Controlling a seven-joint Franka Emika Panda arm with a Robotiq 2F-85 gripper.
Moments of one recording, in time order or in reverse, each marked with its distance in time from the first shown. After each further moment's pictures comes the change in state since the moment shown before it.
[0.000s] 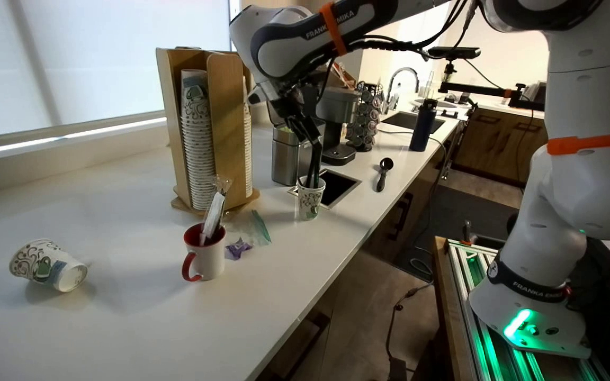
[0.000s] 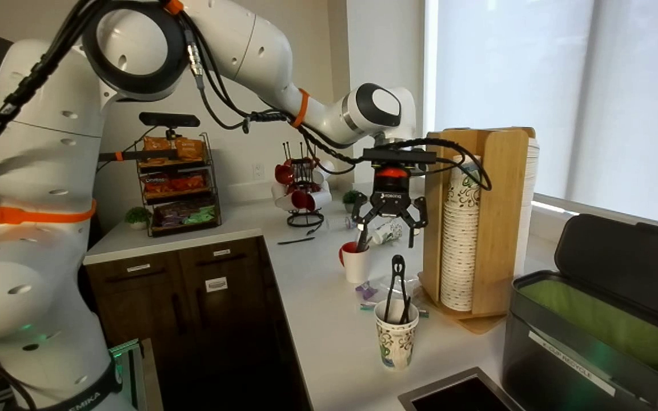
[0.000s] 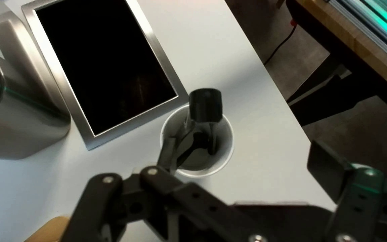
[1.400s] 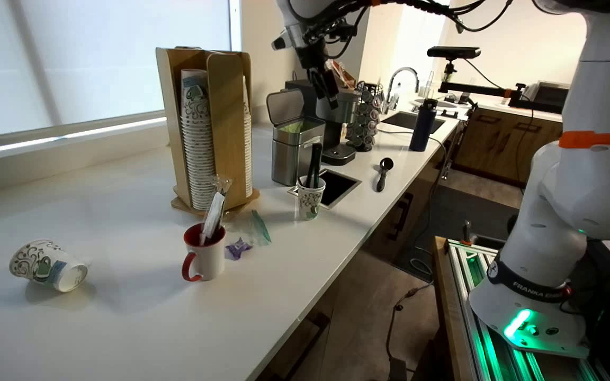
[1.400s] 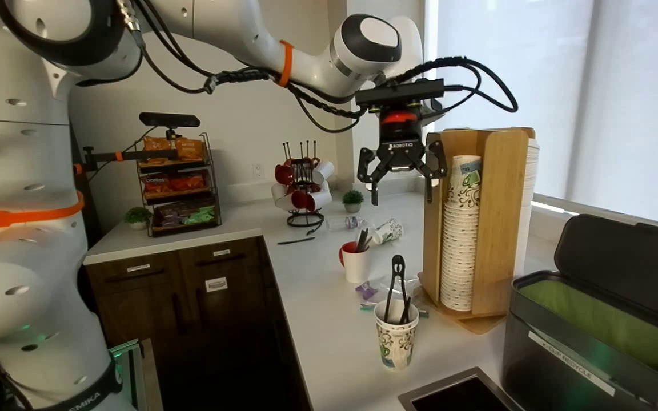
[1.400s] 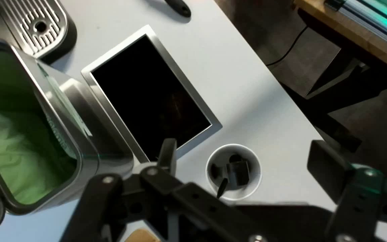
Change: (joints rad) arm -0.018 -0.185 -0.091 -0.001 -0.014 -0.020 0.009
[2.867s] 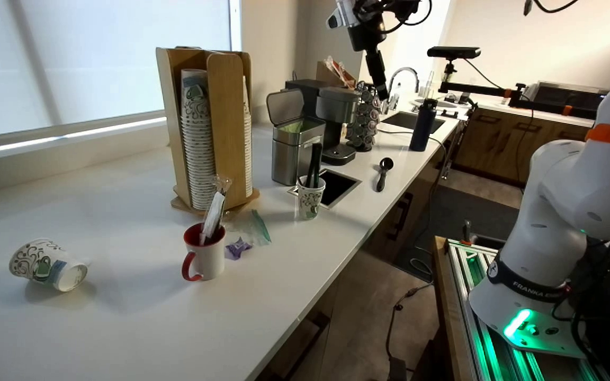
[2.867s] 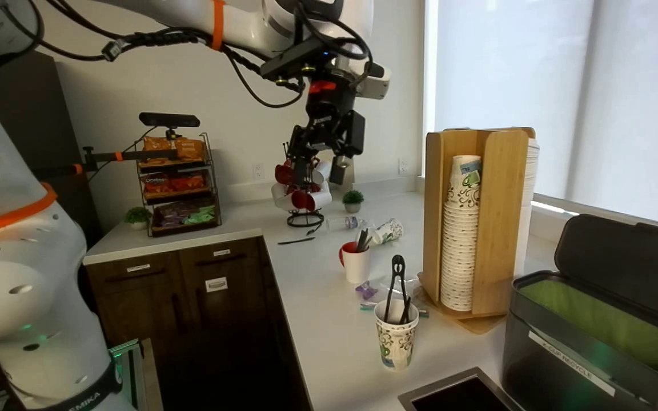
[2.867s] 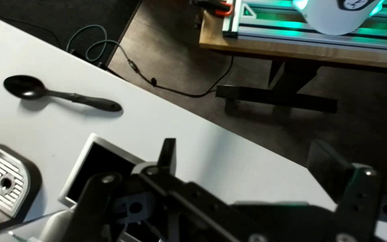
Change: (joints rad) arm 0.026 -0.357 -0.017 -0.267 0.057 -0.212 0.467
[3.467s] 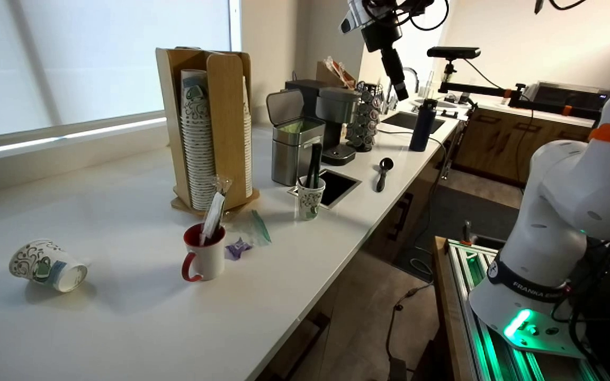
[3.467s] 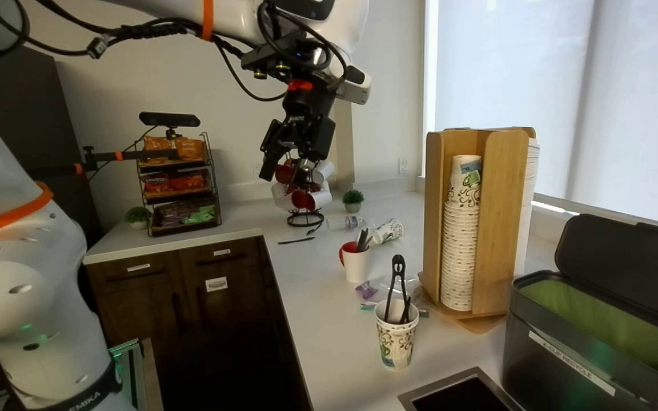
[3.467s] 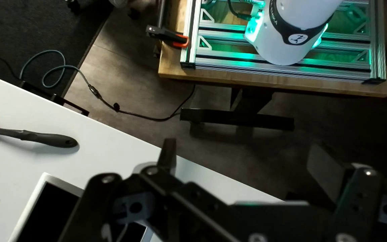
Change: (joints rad) arm -0.002 -0.053 -0.005 -0.030 0.100 -0.138 0.027
